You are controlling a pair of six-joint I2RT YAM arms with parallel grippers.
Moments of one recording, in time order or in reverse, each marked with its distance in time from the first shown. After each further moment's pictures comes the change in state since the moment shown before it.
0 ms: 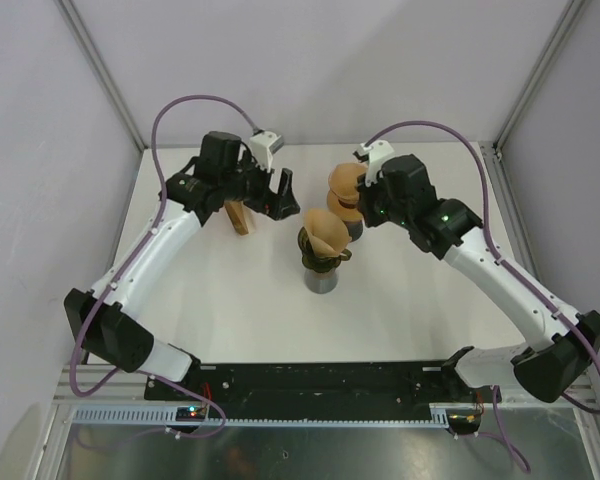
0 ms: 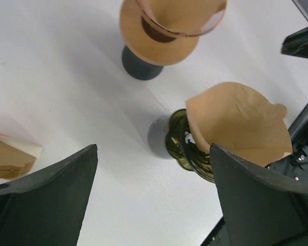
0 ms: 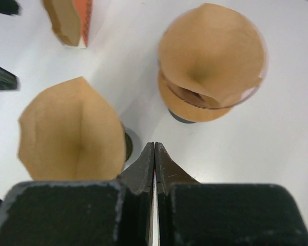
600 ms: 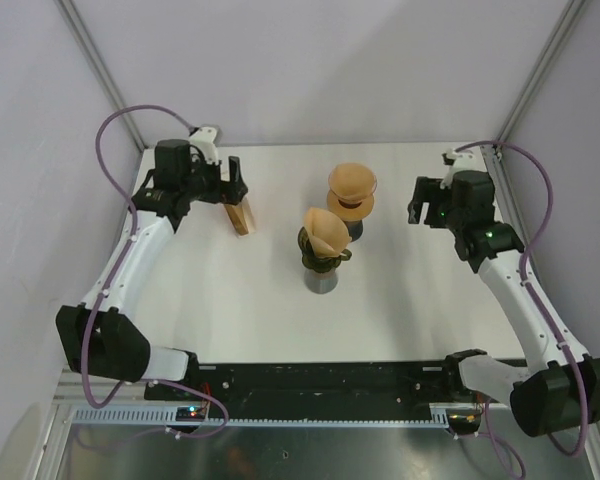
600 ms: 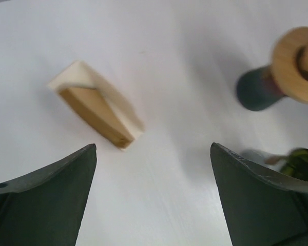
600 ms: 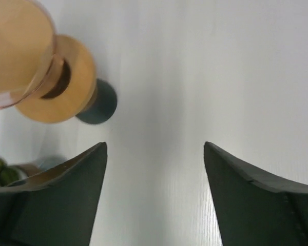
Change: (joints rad) left arm 0.269 -0.073 -0.147 0.165 -0.164 -0.002; right arm -0.423 -0.184 -0.305 0.127 -0.018 0.101
